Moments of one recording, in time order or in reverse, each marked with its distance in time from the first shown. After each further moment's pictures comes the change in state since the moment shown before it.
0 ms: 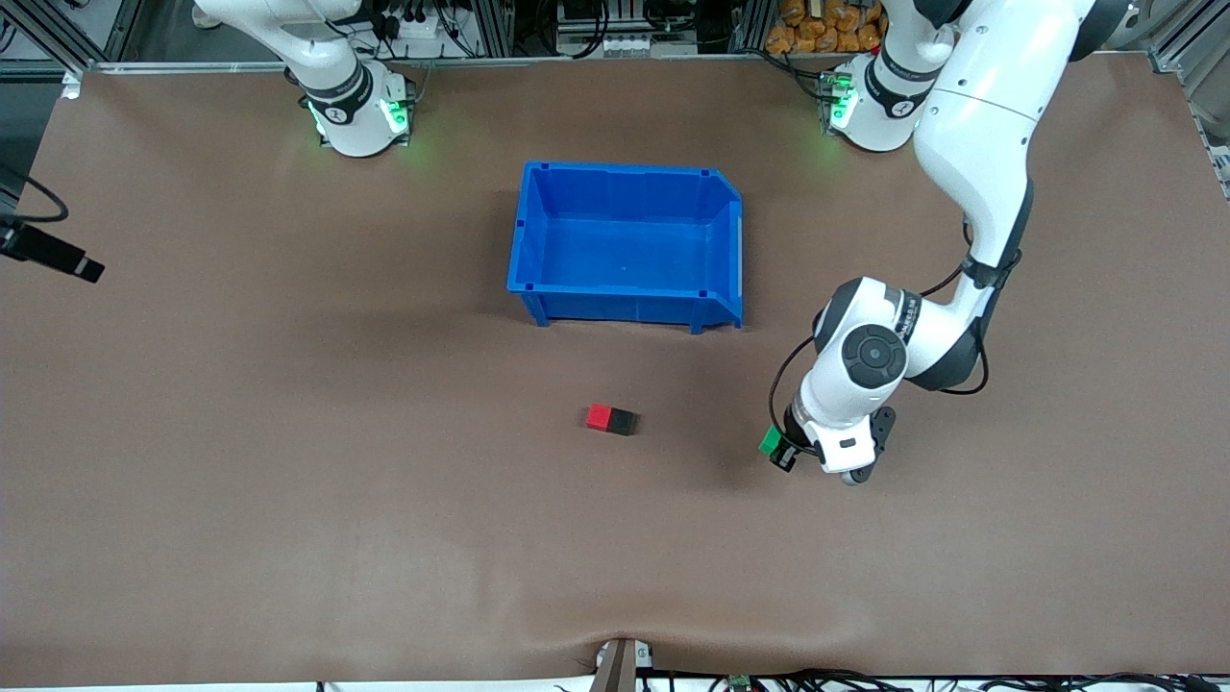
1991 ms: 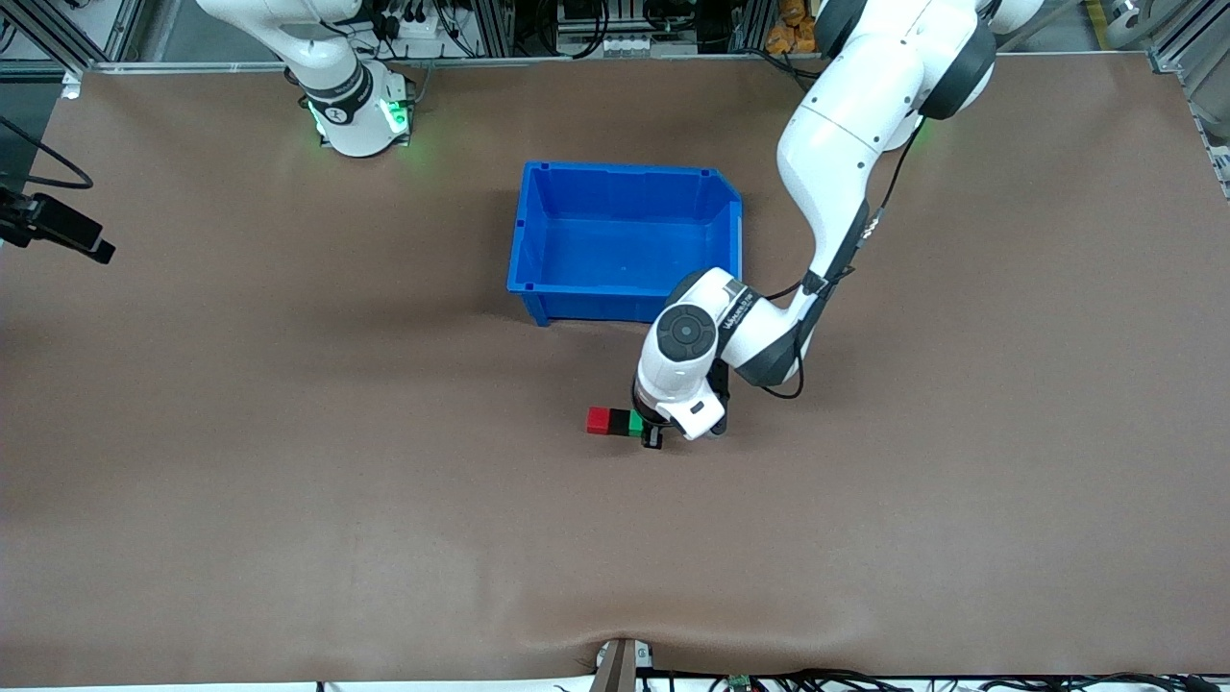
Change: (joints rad) left arm -0.325 0.254 0.043 0.336 -0.054 -0.045 -0.683; right arm -0.037 -0.057 0.075 -0.048 -0.055 0.023 -0.066
